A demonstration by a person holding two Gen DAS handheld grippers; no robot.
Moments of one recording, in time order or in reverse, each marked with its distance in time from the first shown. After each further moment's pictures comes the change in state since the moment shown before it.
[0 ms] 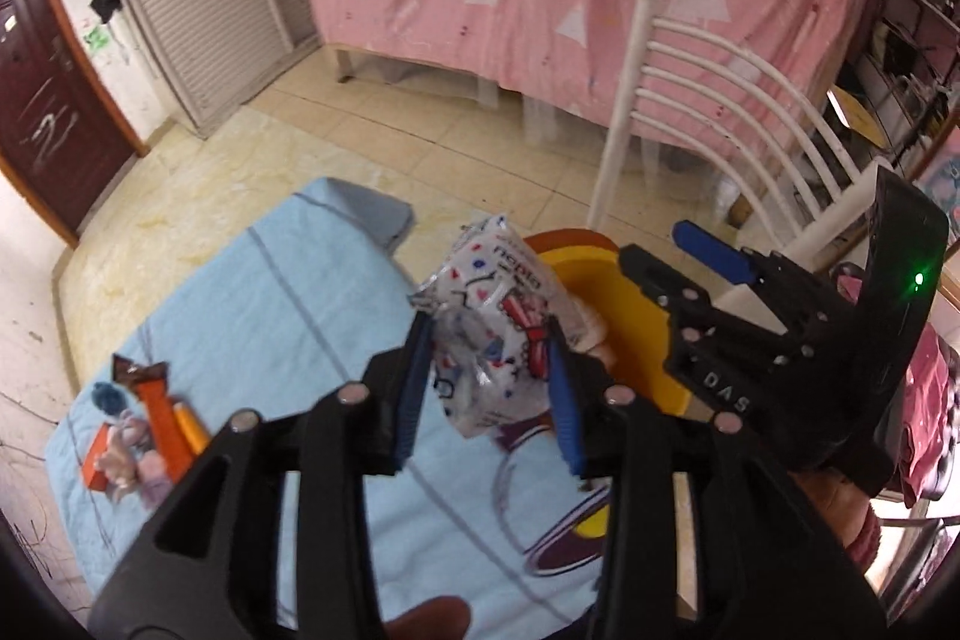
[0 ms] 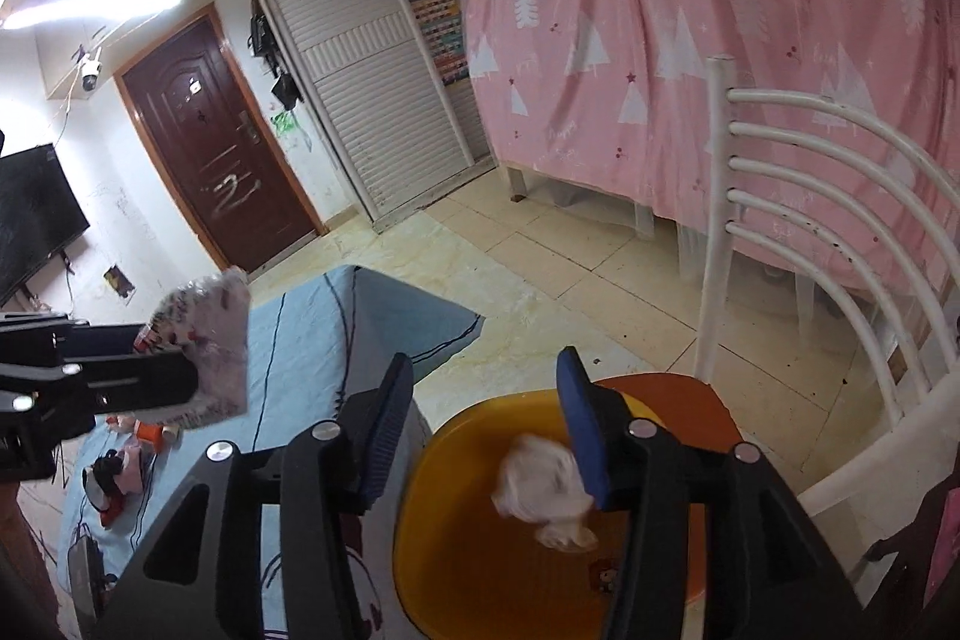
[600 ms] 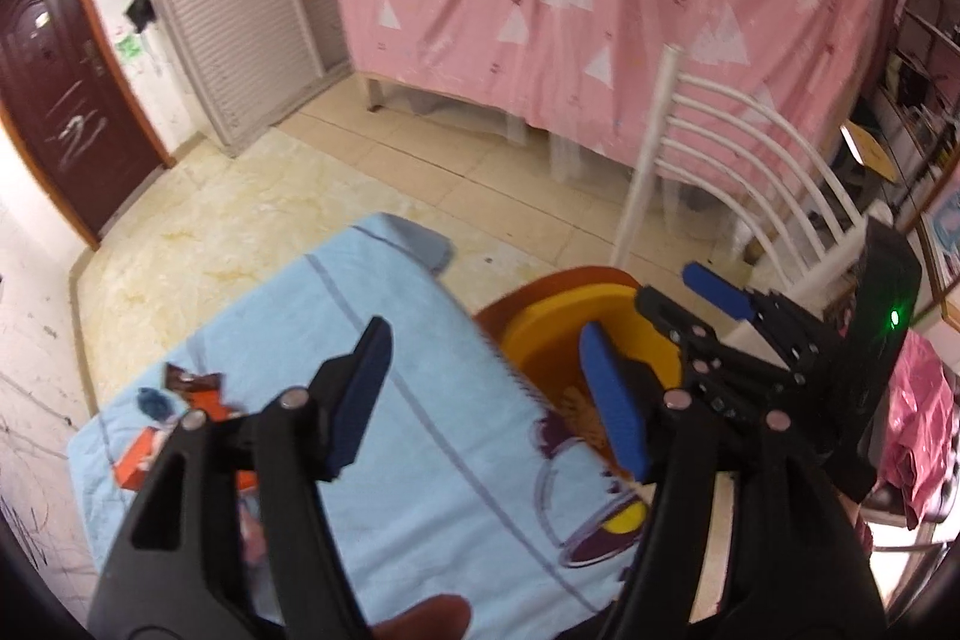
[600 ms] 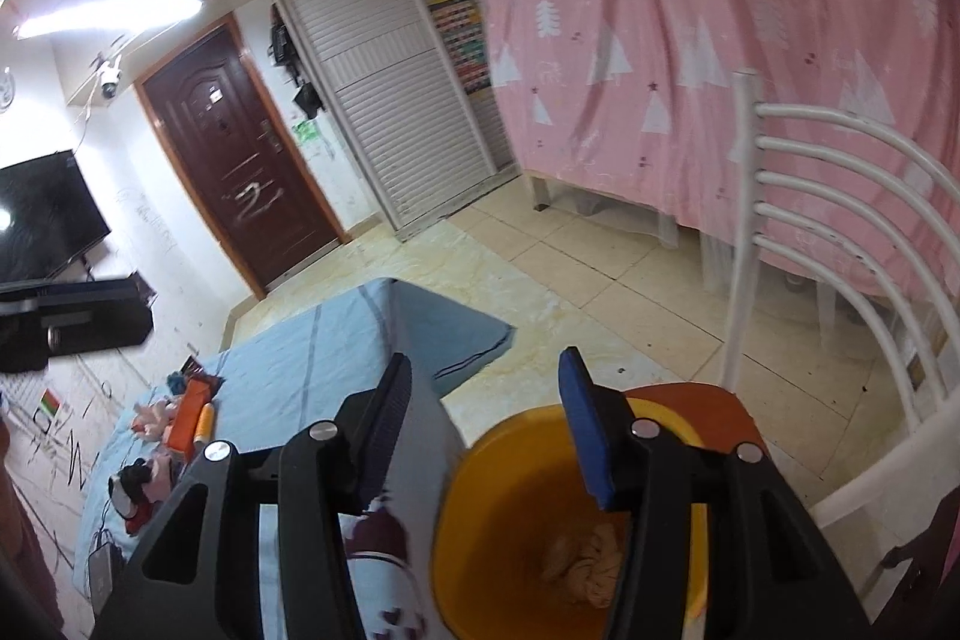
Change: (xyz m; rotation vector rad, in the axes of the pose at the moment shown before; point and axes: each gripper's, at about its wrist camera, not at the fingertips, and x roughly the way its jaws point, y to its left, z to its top) left arm -0.046 0.038 -0.001 -0.054 -0.098 0.069; right arm -0.002 0.029 0.009 -0.027 -0.013 0.064
